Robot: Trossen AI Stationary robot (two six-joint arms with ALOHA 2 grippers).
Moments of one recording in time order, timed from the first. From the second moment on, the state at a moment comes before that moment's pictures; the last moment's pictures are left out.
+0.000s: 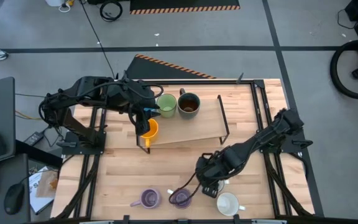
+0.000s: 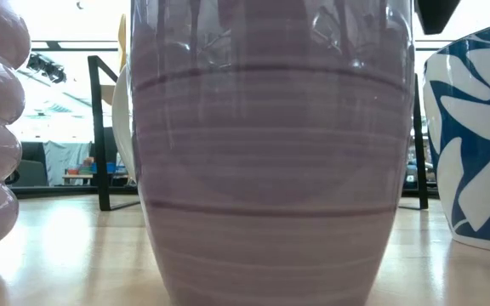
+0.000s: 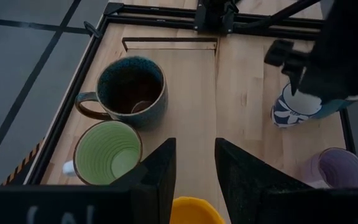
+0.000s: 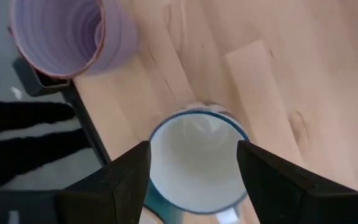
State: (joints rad) left arm -0.06 1.55 2.09 -1.28 -0.21 -0.14; right arm 0.53 1.82 1.64 -1.13 -0.04 0.95
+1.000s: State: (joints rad) left arm -0.06 1.55 2.09 -1.28 -0.21 -0.09; right arm 0.51 1.99 1.64 -1.12 -0.04 0.98
